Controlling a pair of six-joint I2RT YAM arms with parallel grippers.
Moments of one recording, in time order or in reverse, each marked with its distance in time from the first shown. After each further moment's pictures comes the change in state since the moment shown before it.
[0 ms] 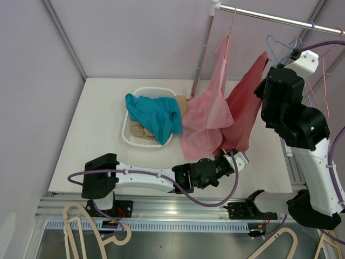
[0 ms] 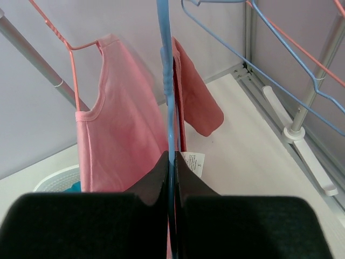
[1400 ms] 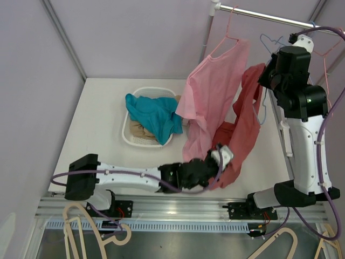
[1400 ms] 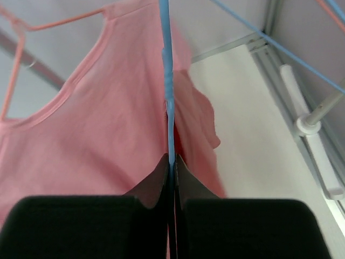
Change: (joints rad) left arm -0.072 -0.190 -0.145 -0.165 0.000 -0.272; right arm -0.389 0.201 0.153 -0.086 -0.498 -0.074
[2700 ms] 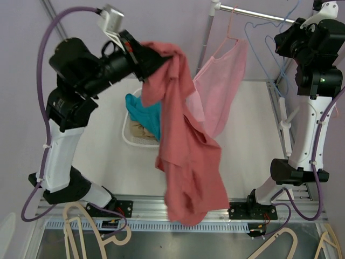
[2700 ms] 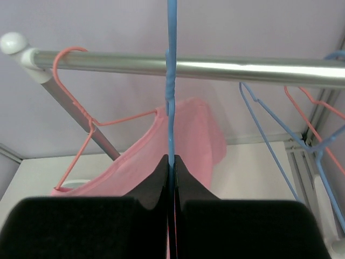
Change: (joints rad) left arm 0.800 -0.076 1.233 -1.072 0.783 -0.298; right arm -0.293 0.201 0.278 0.241 -0.542 -0.179
